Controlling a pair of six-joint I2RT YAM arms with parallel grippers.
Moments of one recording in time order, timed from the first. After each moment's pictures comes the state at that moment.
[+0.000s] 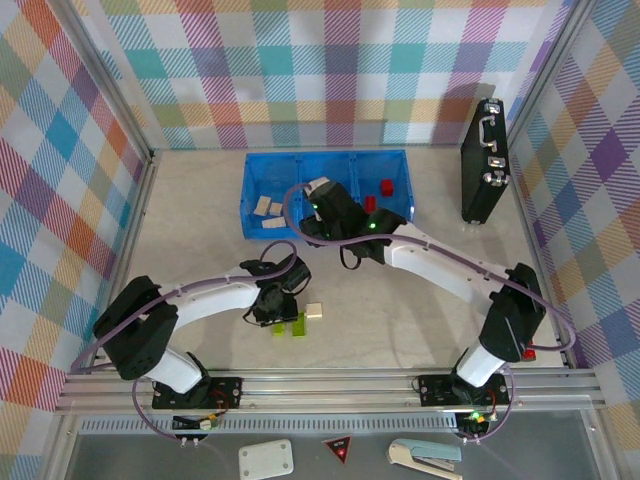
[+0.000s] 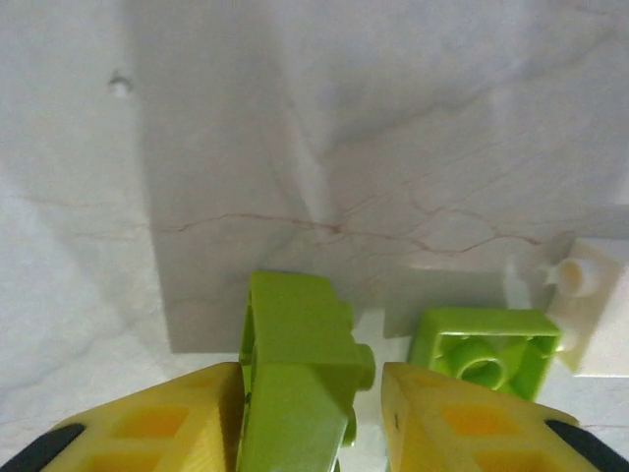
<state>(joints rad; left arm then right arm) -0.82 1.51 0.84 -0.78 -0.02 -0.98 0.90 1.60 1.44 -0.58 0.25 0.29</state>
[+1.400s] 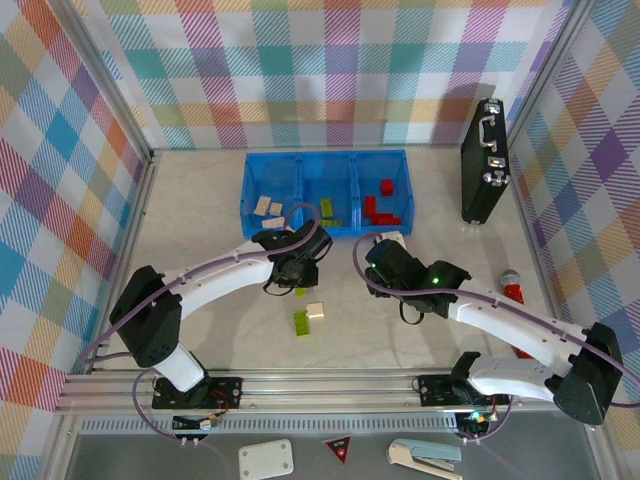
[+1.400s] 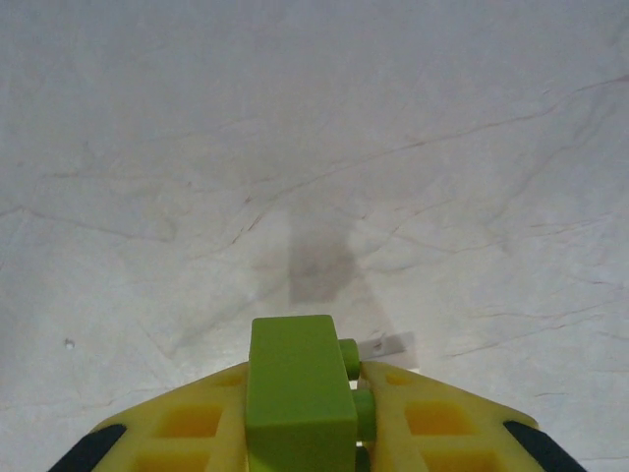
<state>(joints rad) -0.82 1.61 1.20 -0.84 -0.17 -0.78 0.90 1.11 0.89 -0.76 0.36 0.57</state>
